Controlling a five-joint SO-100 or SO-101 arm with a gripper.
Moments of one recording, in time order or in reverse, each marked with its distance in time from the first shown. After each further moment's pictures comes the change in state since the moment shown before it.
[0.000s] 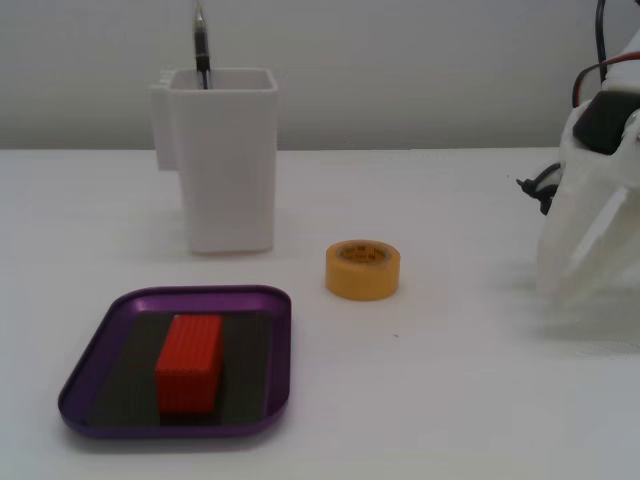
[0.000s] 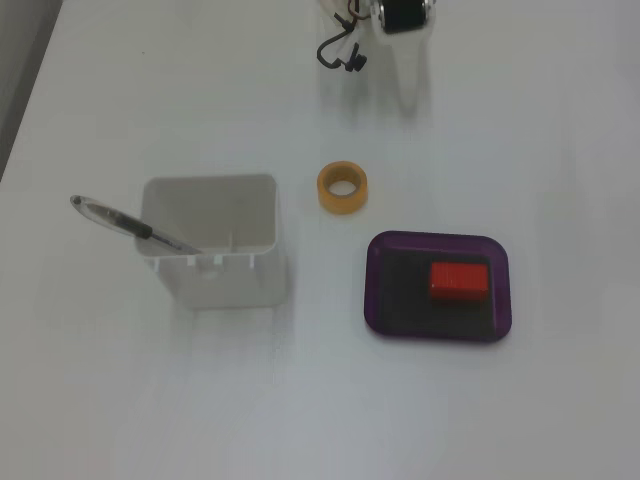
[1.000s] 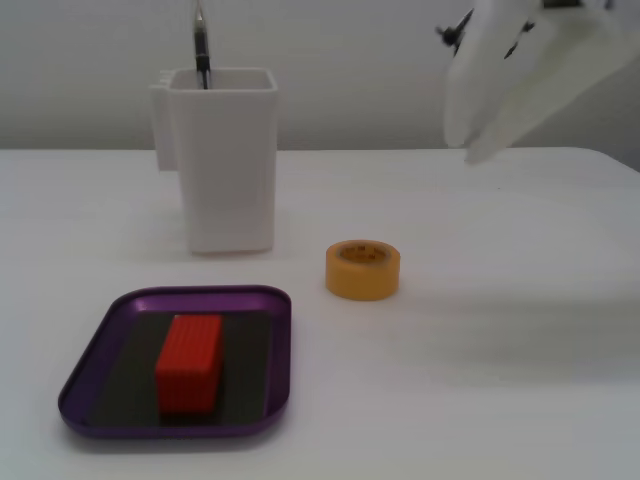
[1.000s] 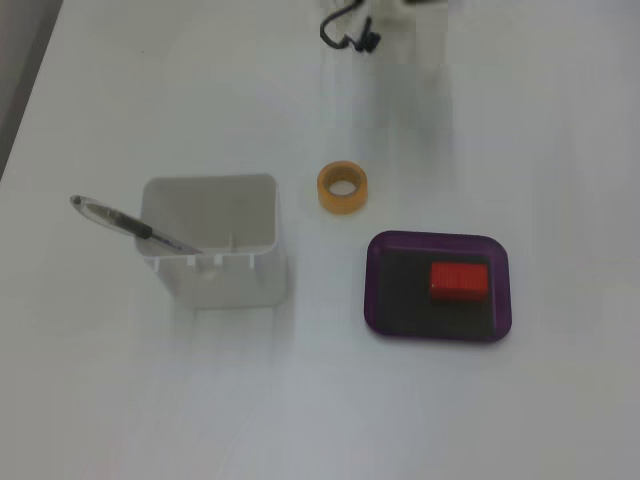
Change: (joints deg) arm -0.4 -58.6 -56.8 -5.1 -1.8
